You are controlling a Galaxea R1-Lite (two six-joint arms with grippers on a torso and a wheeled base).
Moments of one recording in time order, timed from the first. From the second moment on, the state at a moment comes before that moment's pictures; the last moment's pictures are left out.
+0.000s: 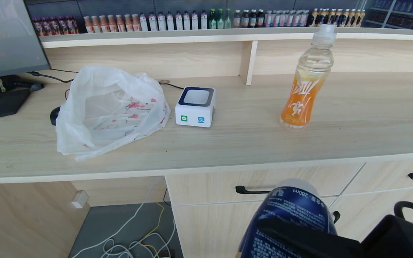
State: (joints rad) left arm 0.00 0.00 0.00 0.00 0.00 0.00; right arm 1.23 1.35 -0.35 -1.18 -0.13 -1.43
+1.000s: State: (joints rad) left arm 0.00 0.00 0.00 0.00 0.00 0.00; right arm 1.09 1.40 -0.68 -0.82 0.09 -1.65
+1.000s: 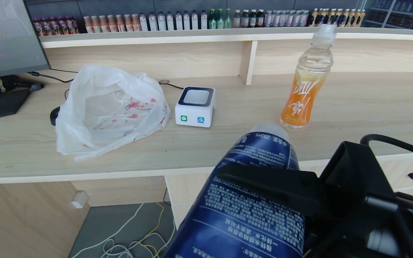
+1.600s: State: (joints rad) left arm 0.00 0.00 0.00 0.00 0.00 0.00; right arm 1.08 1.39 -0.69 -0.82 0.08 -1.69
